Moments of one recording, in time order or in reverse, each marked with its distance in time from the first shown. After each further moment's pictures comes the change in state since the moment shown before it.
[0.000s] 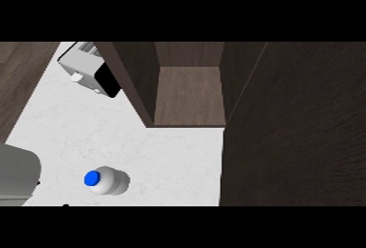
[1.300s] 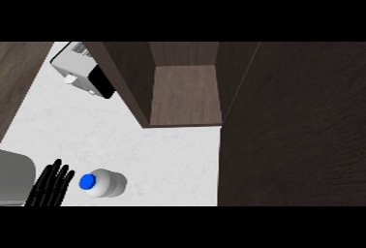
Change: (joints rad) left arm -0.302 0.034 0.417 0.438 0.171 -0.078 -0.132; right arm 0.173 -0.027 -0.120 0.016 -0.078 0.172 -0.144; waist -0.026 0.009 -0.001
